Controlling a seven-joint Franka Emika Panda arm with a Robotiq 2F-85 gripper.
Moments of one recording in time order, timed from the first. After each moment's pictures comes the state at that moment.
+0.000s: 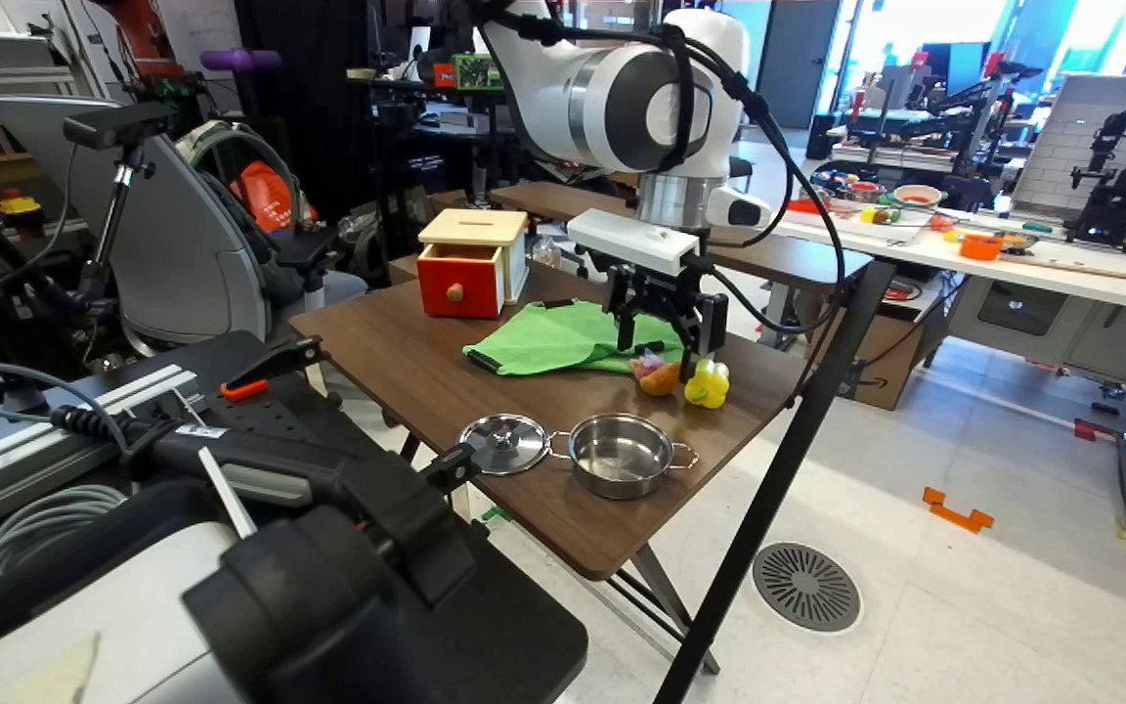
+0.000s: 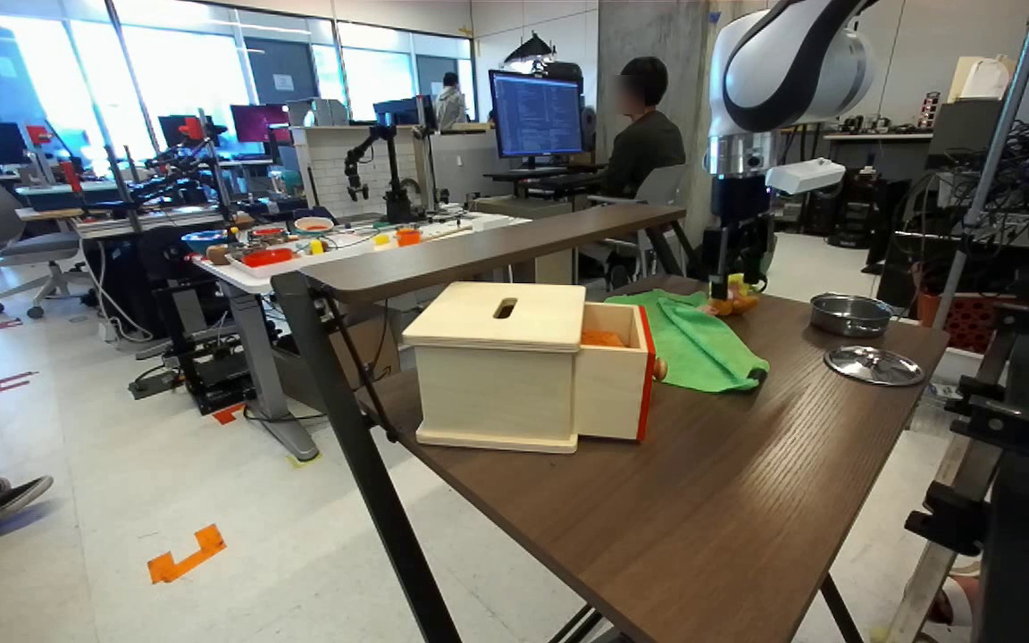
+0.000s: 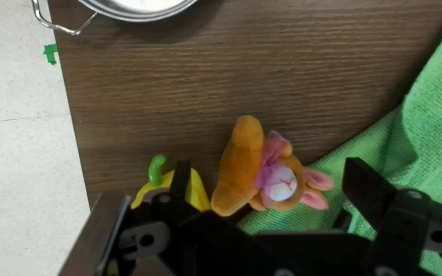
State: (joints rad) arm -0.09 0.83 -0.07 -1.68 0.01 2.44 -0.11
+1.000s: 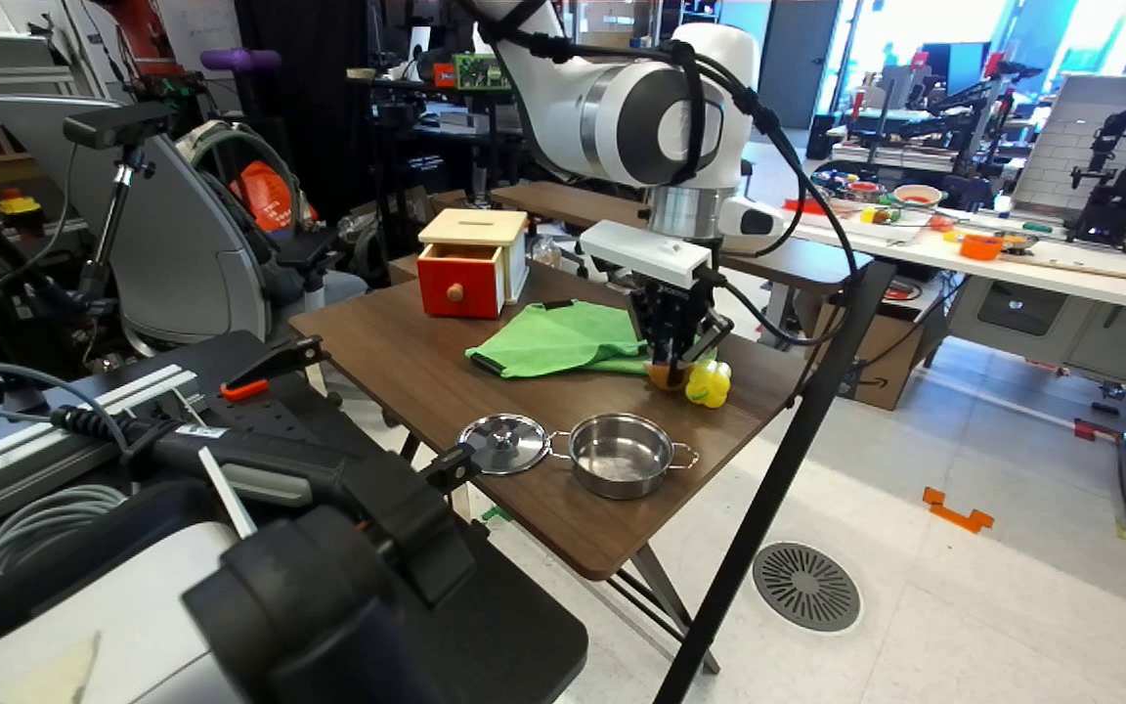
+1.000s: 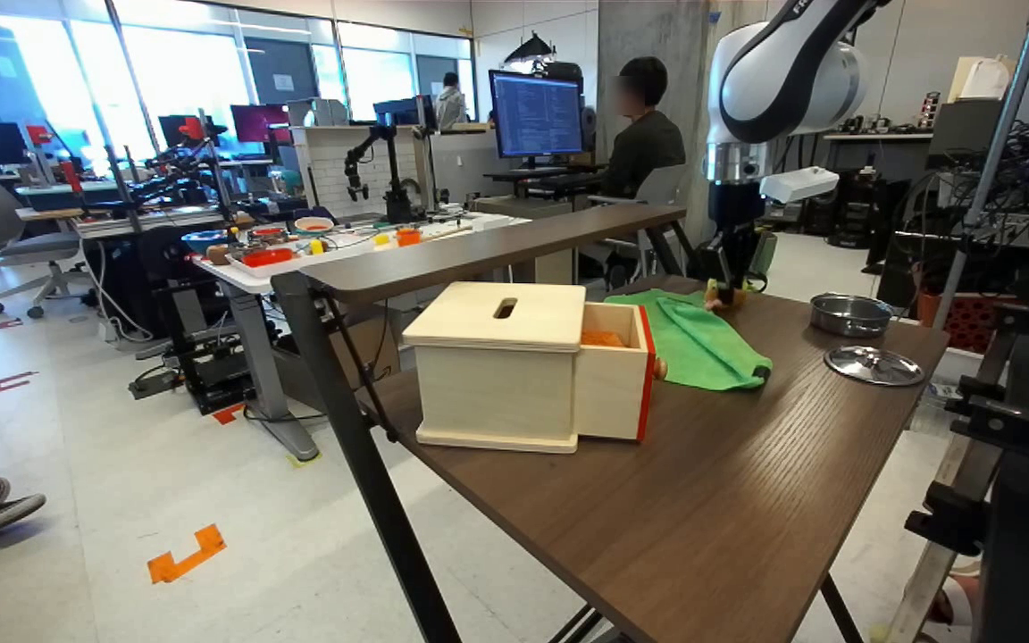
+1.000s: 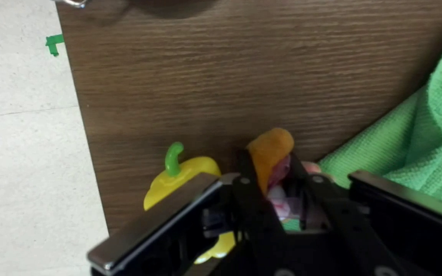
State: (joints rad) arm -0.10 0.87 -0.08 -1.63 0.01 2.47 -0.10
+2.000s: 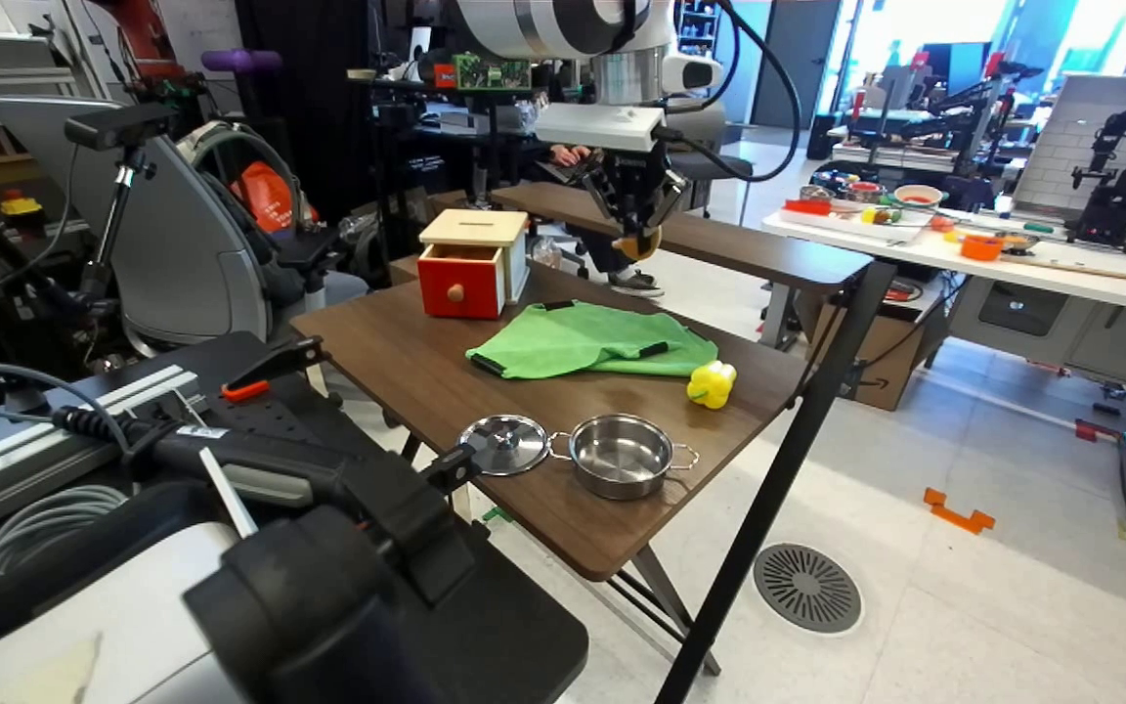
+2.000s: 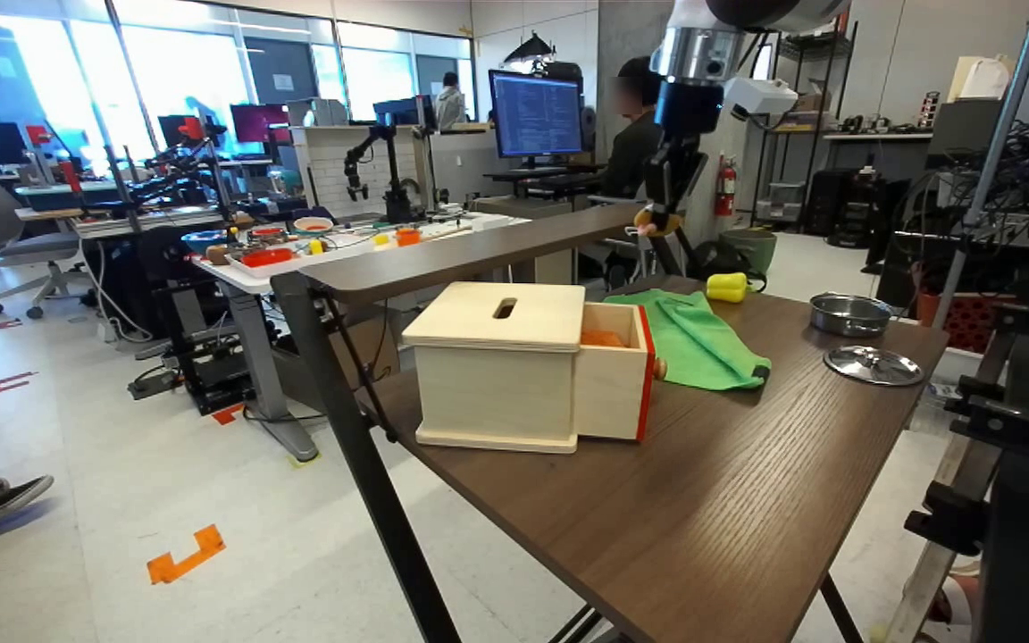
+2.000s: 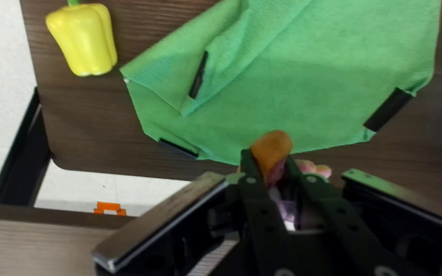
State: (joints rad) arm -0.01 0.65 0.00 -1.74 -0.04 2.57 -0.12
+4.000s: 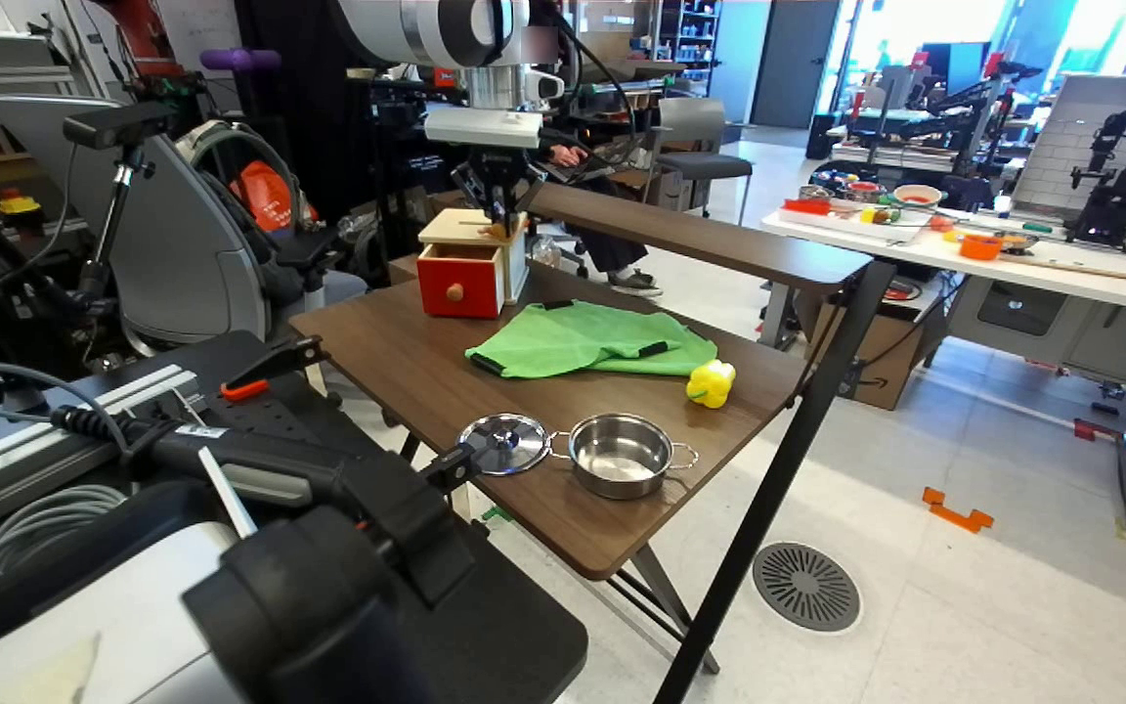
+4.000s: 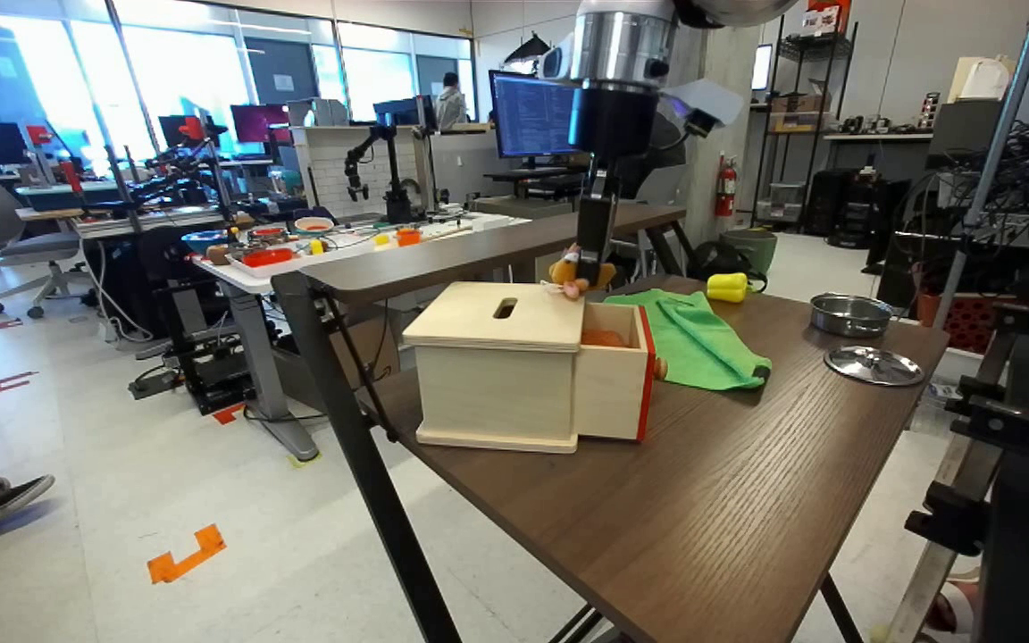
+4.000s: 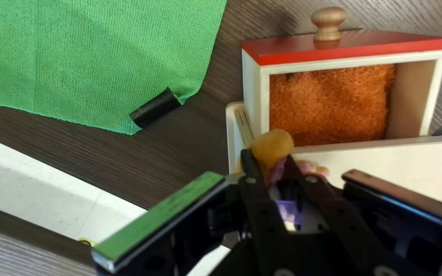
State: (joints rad) arm 0.10 0.67 0.18 -1.75 -0.10 2.54 -0.31
